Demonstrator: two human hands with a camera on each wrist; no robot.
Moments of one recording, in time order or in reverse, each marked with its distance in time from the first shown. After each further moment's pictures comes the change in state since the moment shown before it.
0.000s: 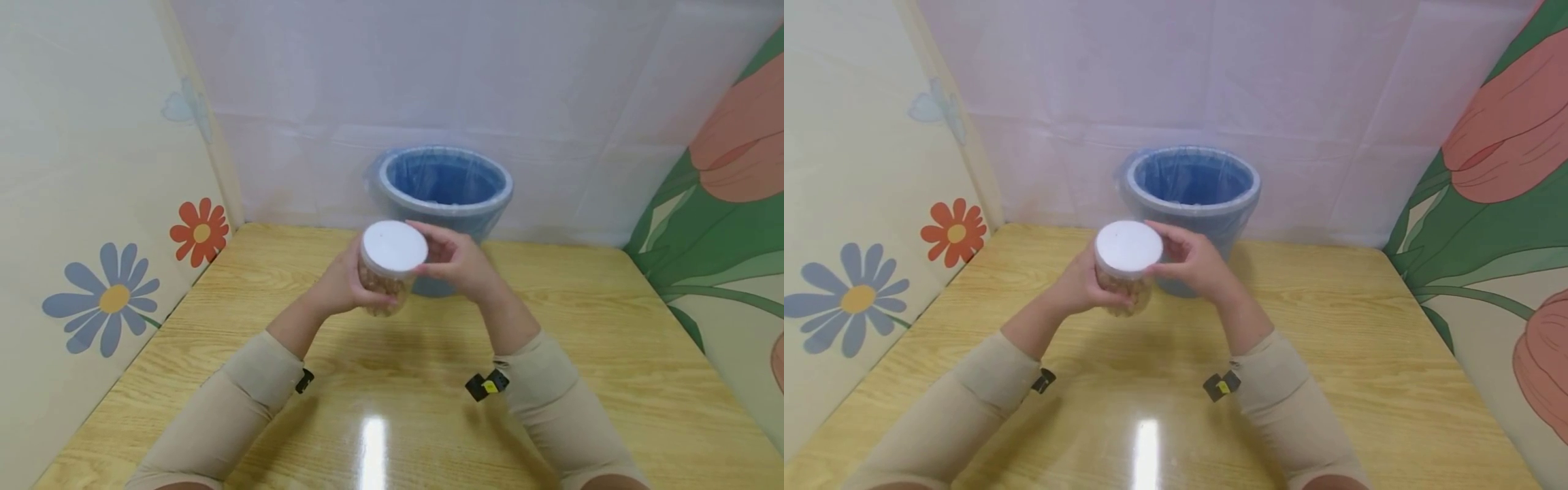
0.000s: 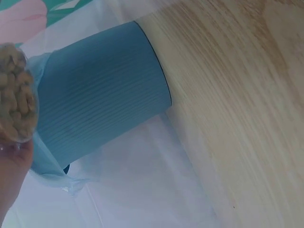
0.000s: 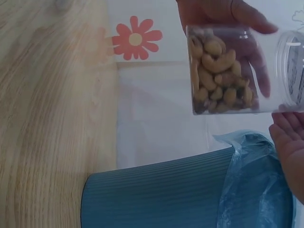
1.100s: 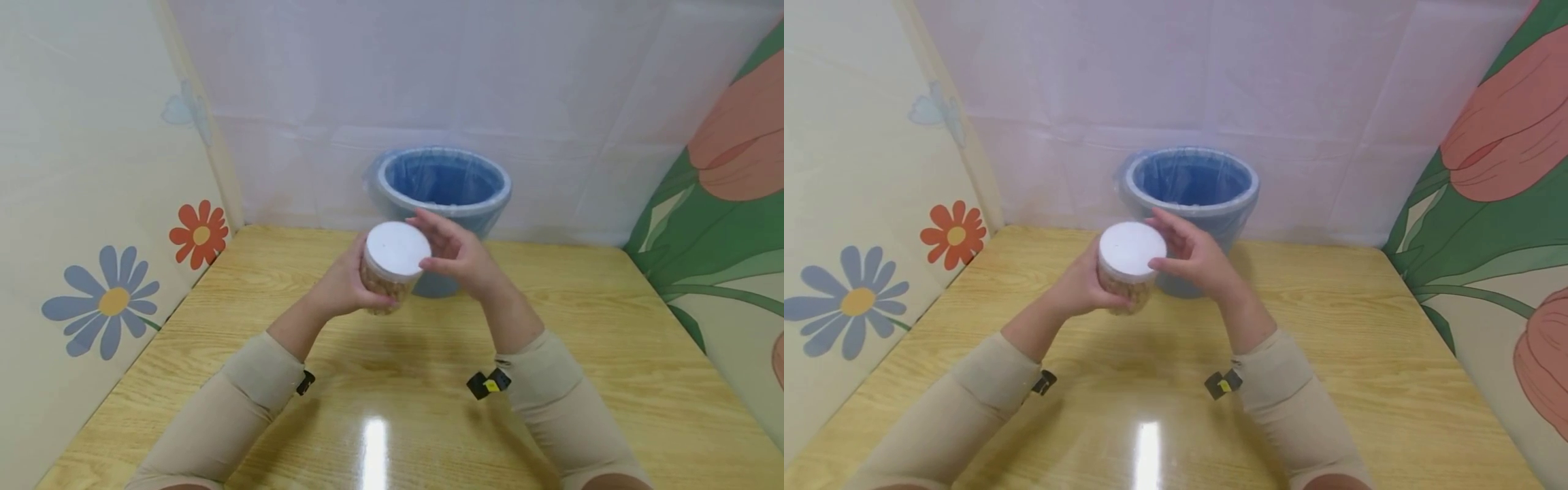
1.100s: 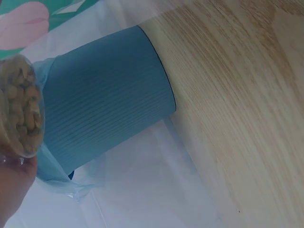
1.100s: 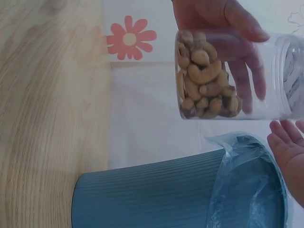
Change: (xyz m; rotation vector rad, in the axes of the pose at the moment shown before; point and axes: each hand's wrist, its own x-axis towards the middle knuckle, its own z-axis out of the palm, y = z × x) left_hand 0.000 0.014 0.003 -0.005 -0.008 -0.036; right_hand -0.001 -0.004 -0.005 0.111 -0.040 -0.073
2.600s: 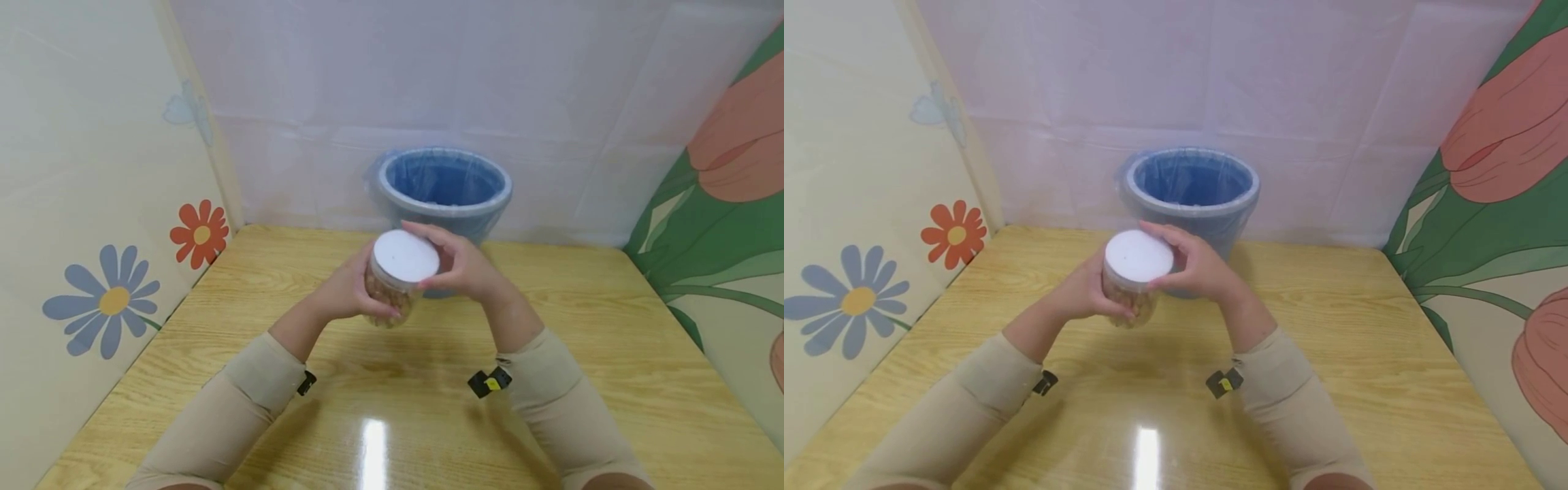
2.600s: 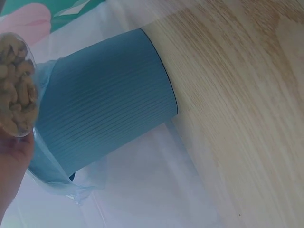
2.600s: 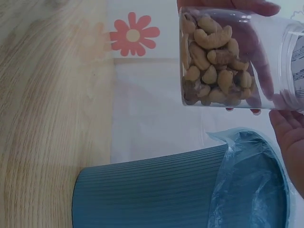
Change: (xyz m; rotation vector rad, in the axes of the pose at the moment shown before) left_hand -0.001 0.004 0.001 -0.027 -0.110 0.011; right_hand 0.000 -0.003 -0.001 -0.167 -0.139 0.014
